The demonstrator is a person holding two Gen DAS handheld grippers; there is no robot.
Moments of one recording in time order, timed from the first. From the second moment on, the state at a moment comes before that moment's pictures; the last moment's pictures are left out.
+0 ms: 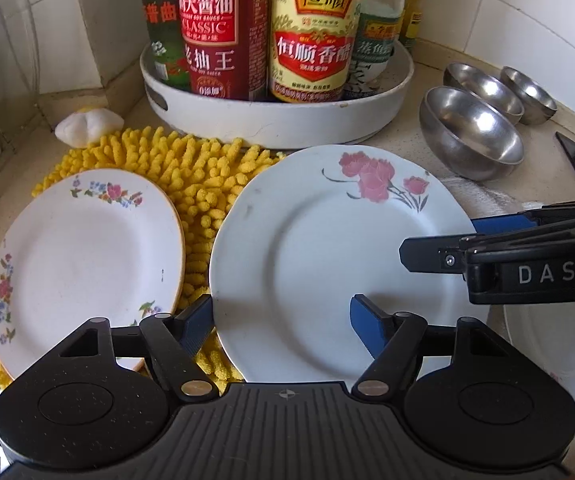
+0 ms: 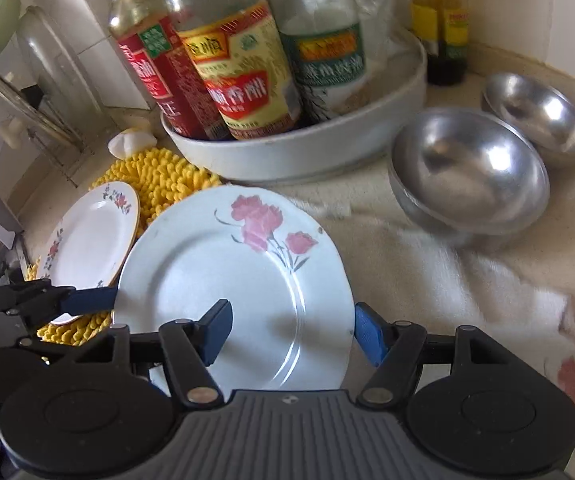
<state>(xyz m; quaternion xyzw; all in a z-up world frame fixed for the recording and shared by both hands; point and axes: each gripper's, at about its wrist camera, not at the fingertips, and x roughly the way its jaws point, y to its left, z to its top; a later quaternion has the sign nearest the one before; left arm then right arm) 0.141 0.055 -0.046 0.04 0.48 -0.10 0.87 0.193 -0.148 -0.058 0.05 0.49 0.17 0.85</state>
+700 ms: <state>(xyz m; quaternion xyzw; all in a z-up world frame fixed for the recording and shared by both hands) 0.137 0.052 -0.058 0.06 0.48 -0.12 0.87 0.182 -0.154 -0.070 0.07 0.50 0.16 0.85</state>
